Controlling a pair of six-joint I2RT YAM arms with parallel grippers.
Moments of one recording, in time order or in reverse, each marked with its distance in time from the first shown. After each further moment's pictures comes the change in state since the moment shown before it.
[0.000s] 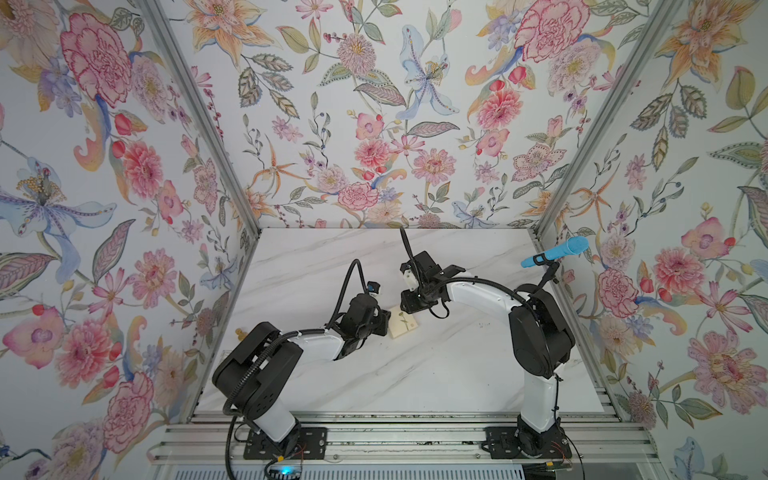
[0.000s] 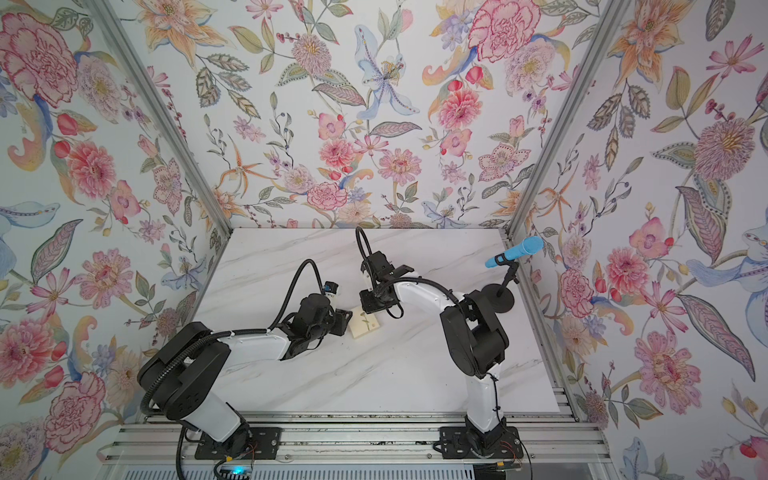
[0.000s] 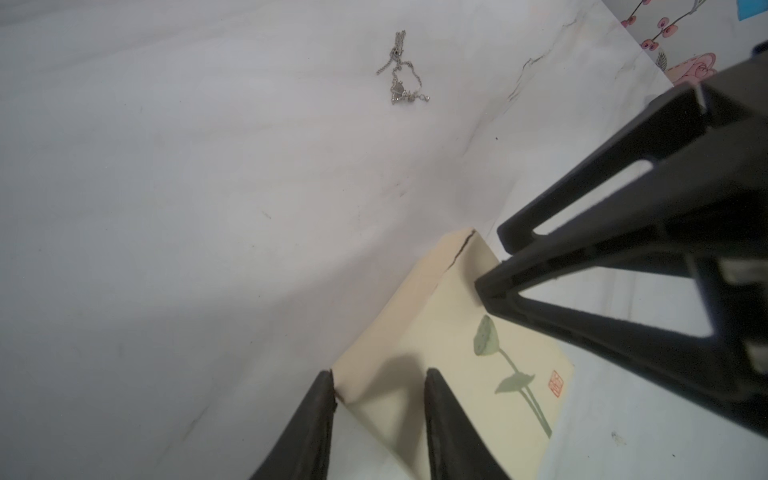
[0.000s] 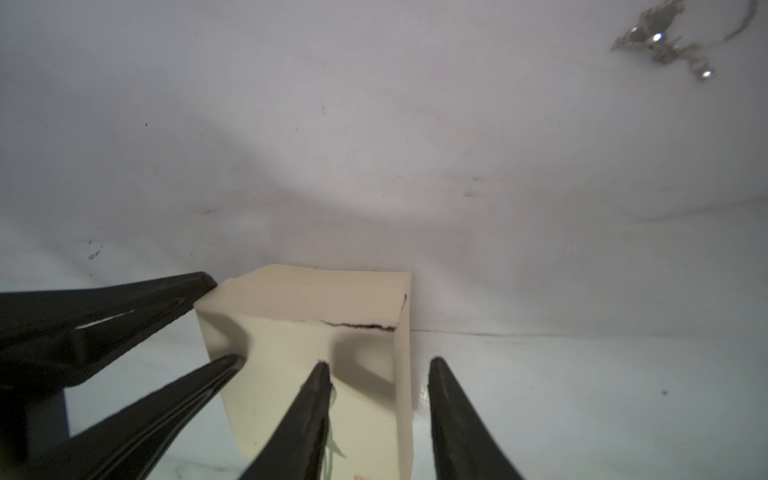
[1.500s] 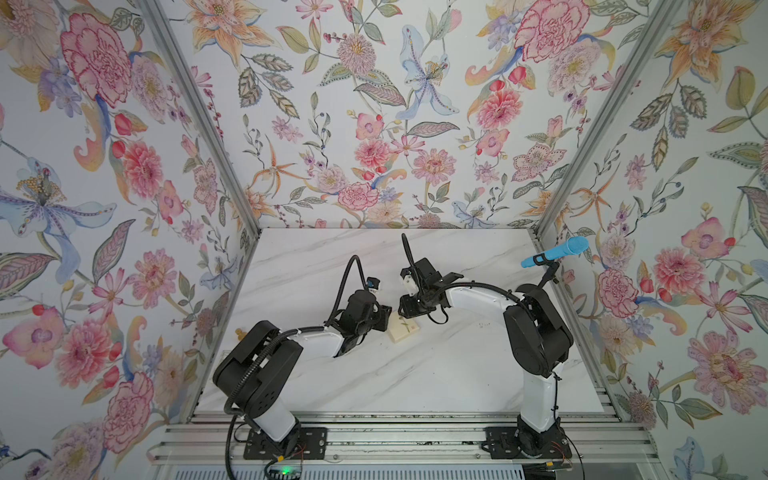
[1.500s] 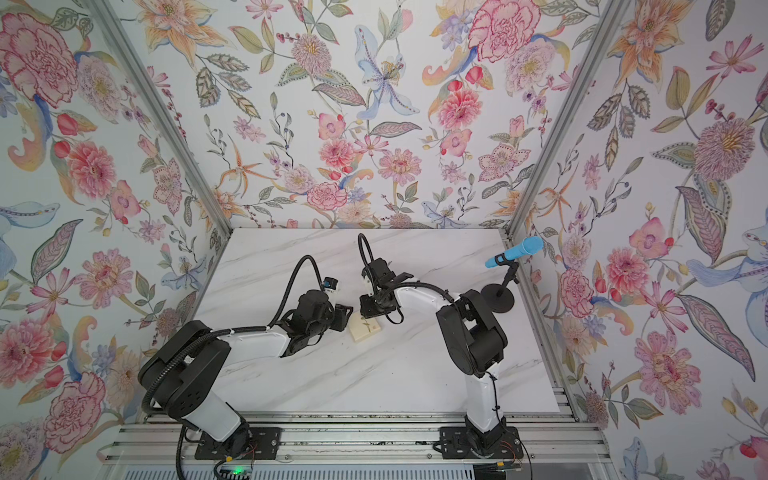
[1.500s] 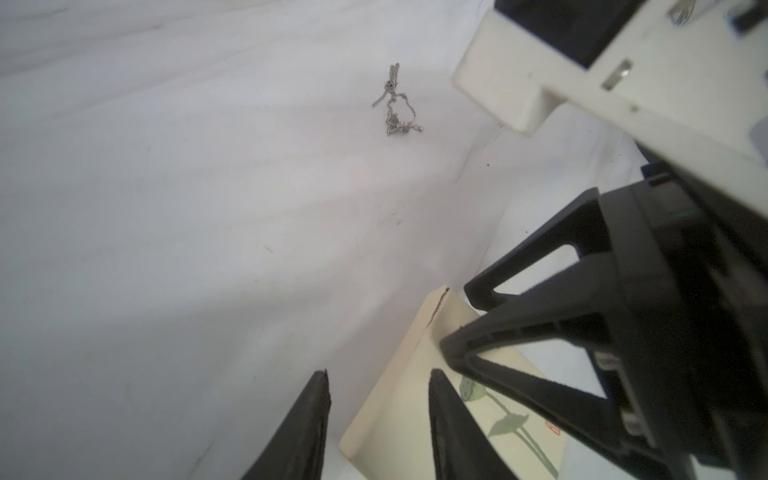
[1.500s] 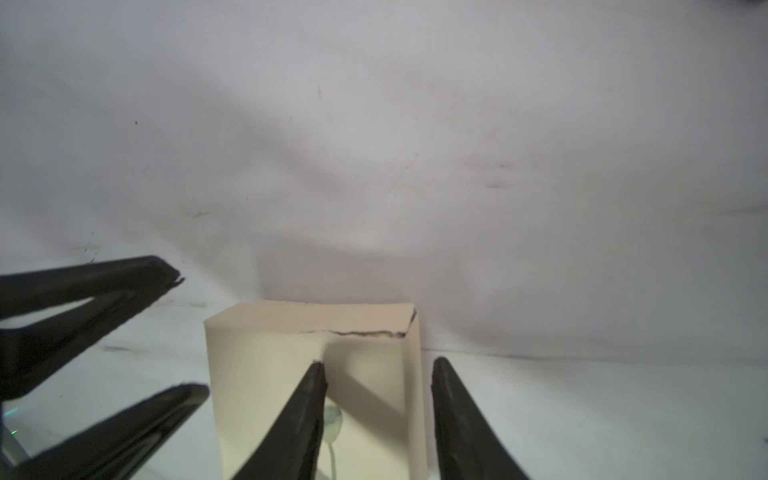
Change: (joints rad) left arm 0.020 -0.014 0.023 0.018 0.017 0.024; right arm 0.001 -0.007 -0.101 0.116 -0.032 0.045
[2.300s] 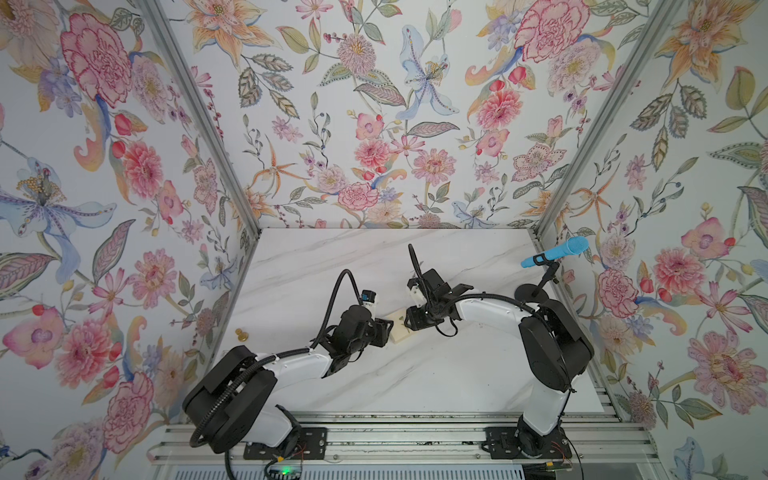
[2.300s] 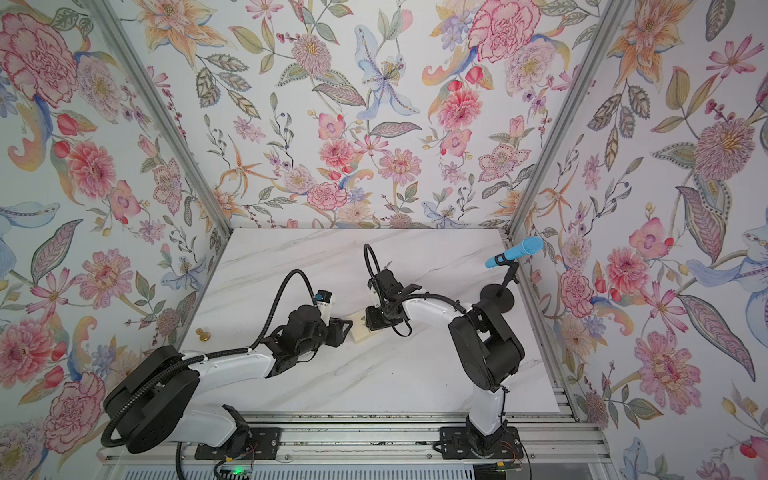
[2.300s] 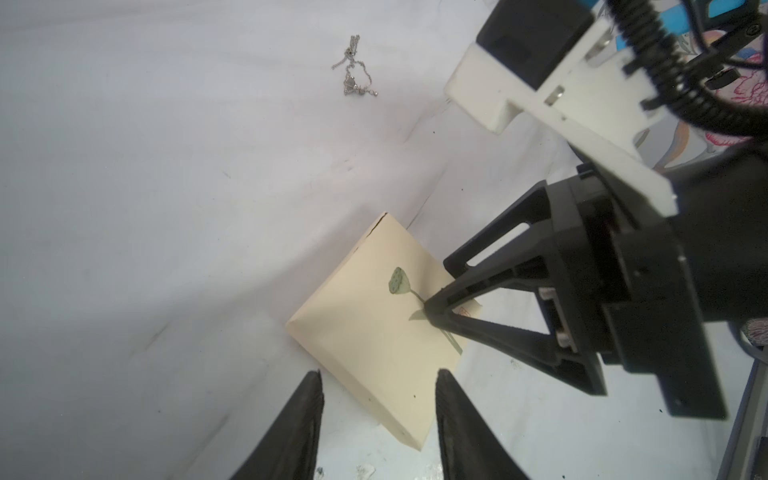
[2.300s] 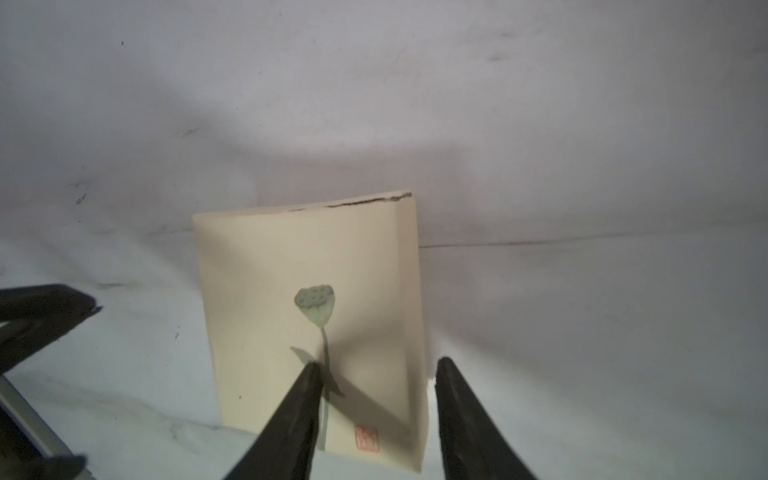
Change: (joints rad) left arm -0.082 -0.172 -0.160 -0.011 0.030 -0.134; right arm 0.013 -0.127 -0.180 0.048 -0.005 0.030
